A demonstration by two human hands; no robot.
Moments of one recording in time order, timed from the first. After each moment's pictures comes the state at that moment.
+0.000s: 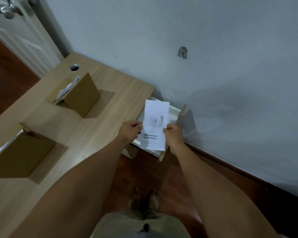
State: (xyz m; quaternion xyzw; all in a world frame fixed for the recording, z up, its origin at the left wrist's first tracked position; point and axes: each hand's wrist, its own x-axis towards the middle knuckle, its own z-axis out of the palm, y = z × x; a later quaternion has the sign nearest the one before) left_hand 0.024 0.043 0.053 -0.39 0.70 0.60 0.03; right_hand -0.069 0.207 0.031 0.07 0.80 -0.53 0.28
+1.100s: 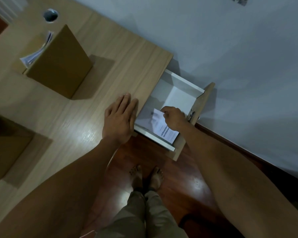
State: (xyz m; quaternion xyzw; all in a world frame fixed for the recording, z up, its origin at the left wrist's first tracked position) left_hand 0.046 -0.030 -0.063 -0.21 0.97 0.14 -0.02; right_hand -0.134 0.140 -0.094 -0.25 0.89 -0.14 0.35
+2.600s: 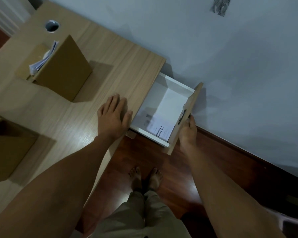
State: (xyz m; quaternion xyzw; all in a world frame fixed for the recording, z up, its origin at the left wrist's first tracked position) left_hand 0.049 -0.041 -0.046 -0.26 0.95 0.19 -0.01; right_hand -0.076 0.202 -0.062 0.19 0.78 -0.55 0.22
